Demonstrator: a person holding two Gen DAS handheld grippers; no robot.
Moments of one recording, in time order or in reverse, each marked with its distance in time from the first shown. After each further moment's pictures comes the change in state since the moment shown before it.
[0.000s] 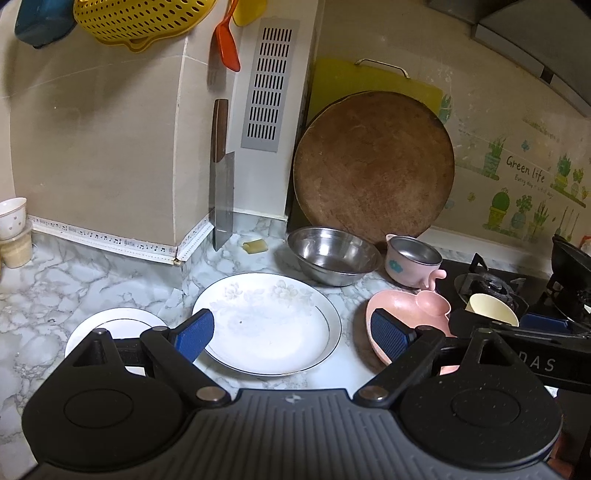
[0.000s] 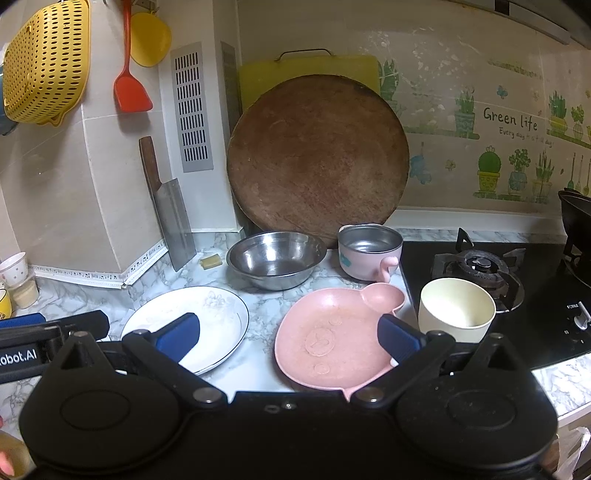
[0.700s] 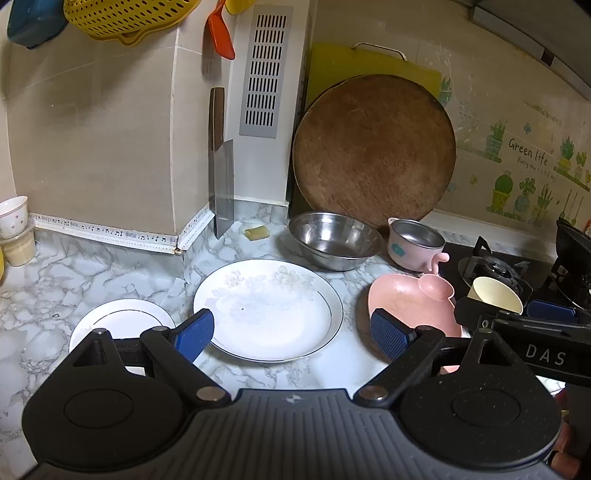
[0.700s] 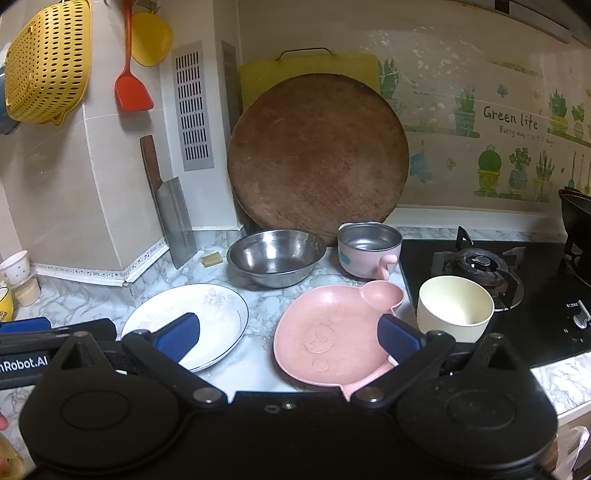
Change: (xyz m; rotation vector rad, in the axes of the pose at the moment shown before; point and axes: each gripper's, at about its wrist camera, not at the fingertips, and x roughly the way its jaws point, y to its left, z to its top) left arm 0.001 -0.008 -0.002 0.022 0.052 0.019; right arm -0.003 0.000 0.000 -0.002 0.006 0.005
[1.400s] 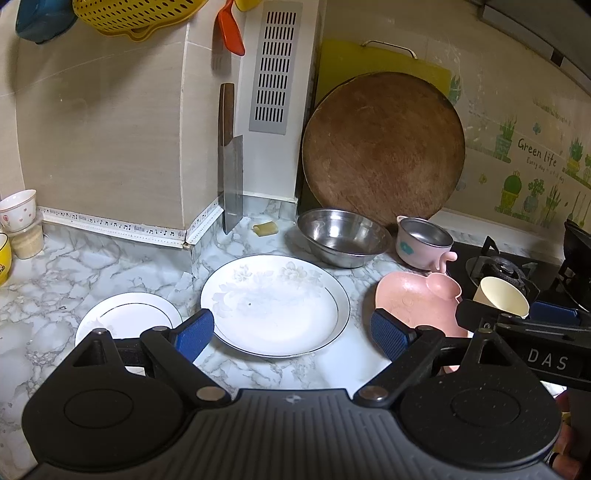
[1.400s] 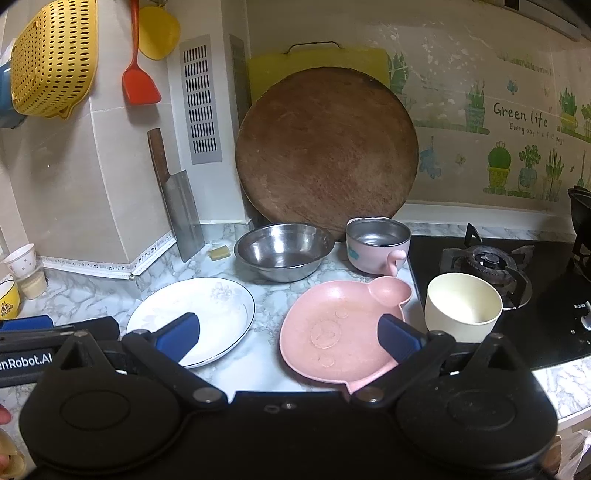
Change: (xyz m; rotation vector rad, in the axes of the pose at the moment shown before) left arm 0.000 -0.003 -0.002 -0.009 0.005 0.036; right arm 0.004 -0.001 -0.001 -0.016 0.014 0.026
